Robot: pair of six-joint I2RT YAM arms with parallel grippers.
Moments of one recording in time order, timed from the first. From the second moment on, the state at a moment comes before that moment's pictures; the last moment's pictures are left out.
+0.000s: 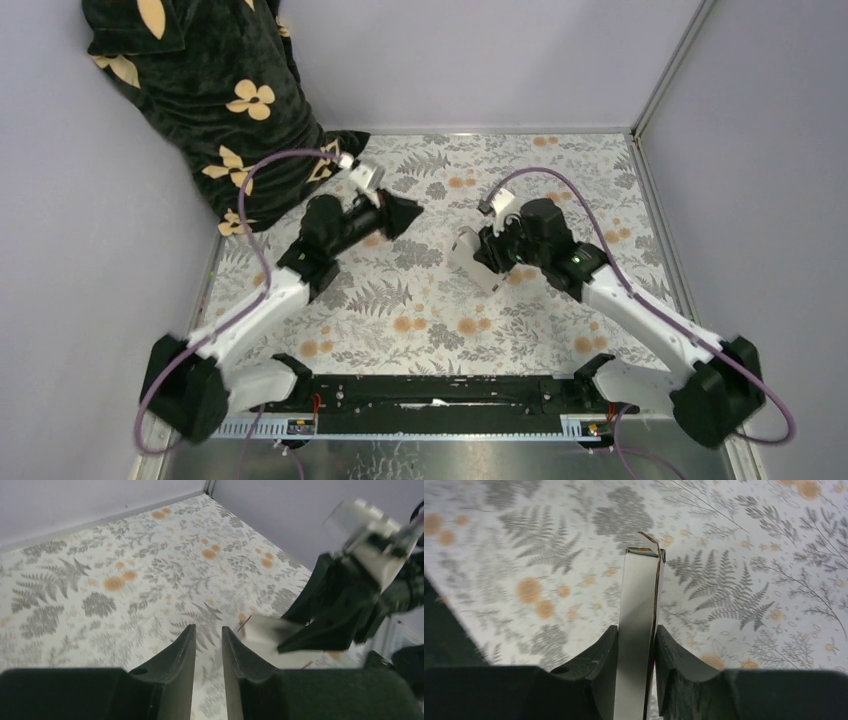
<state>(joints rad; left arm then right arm) -0.50 1.22 0.81 0.39 0.36 -0.27 0.59 1.19 0.85 -0.28 -0.22 -0.08</state>
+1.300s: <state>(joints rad) -0.79 0.66 0.33 0.58 0.71 -0.71 0.60 0.95 0.93 -0.54 -1.05 0.02</state>
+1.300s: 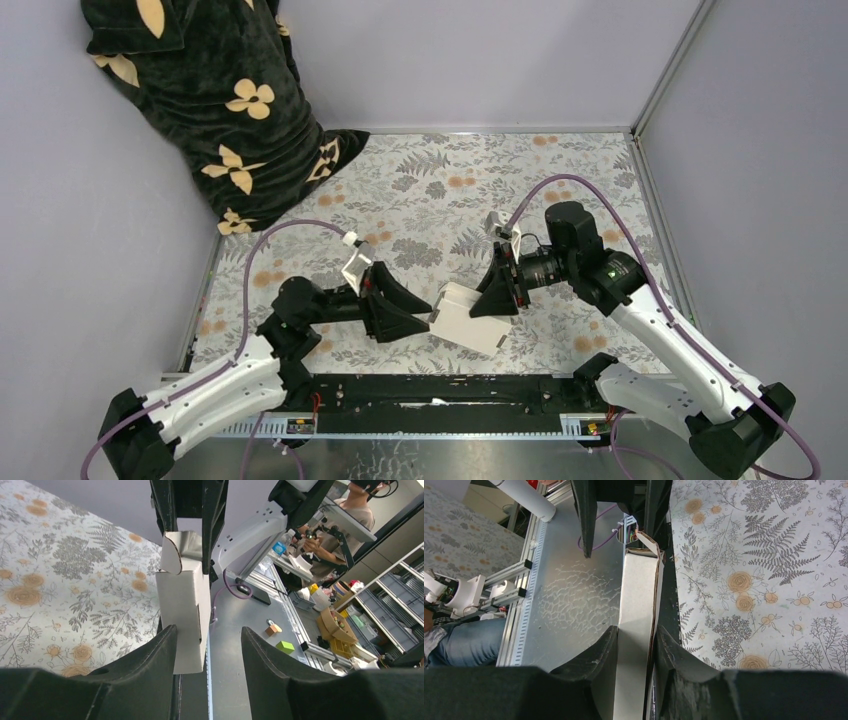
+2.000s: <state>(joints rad) -0.85 0.76 0.44 0.34 0.65 -0.54 0.61 0.95 0.93 -0.54 -1.01 0.02</state>
